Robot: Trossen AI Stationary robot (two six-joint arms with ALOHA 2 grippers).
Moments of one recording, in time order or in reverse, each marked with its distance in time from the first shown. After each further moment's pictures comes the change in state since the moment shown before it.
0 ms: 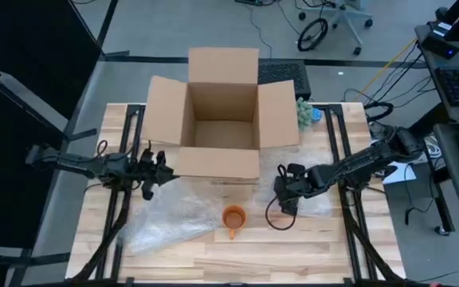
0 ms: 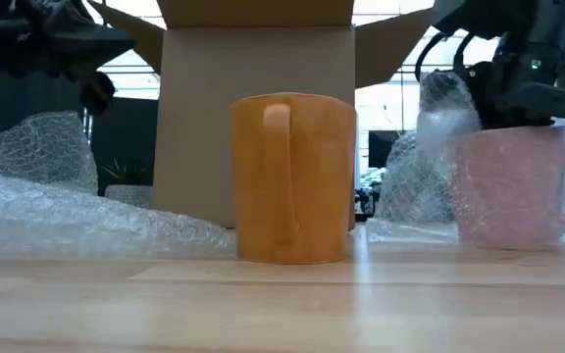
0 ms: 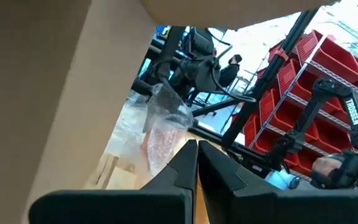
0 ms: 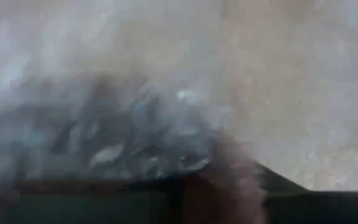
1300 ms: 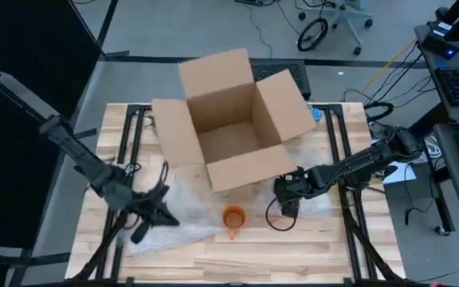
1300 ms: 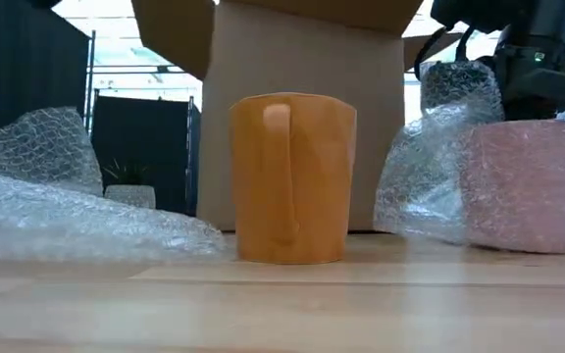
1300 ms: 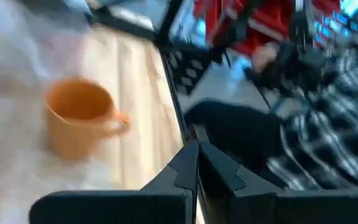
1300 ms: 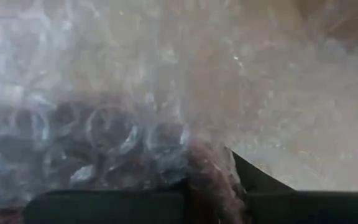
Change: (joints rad) left arm -0.590 0.575 0.553 -0.415 -0.157 -0.181; right arm 0.011 0.000 0.000 0.011 -0.022 -0.001
